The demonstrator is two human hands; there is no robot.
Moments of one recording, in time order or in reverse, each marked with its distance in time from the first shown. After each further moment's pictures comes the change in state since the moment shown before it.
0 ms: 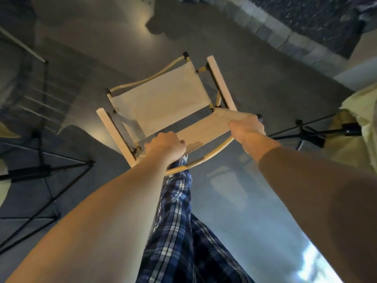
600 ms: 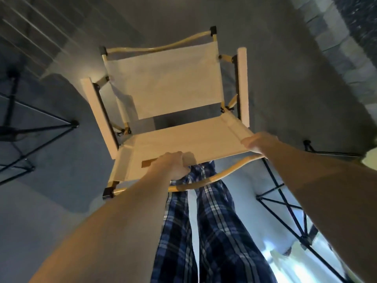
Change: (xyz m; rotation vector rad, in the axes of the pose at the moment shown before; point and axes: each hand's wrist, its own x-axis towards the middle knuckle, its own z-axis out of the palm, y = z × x) left_hand 0.088 0.021 0.052 -0.157 -0.412 -0.081; right_hand 0.140 -0.049 0.008 -0.840 -0.333 -0.091
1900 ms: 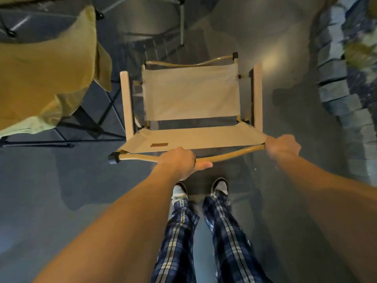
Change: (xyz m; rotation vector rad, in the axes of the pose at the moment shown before) left_hand -0.045 -0.133 -0.193 -0.248 0.531 -0.043; right_hand -0.052 -0.314 -0.139 0.253 0.454 -0.404
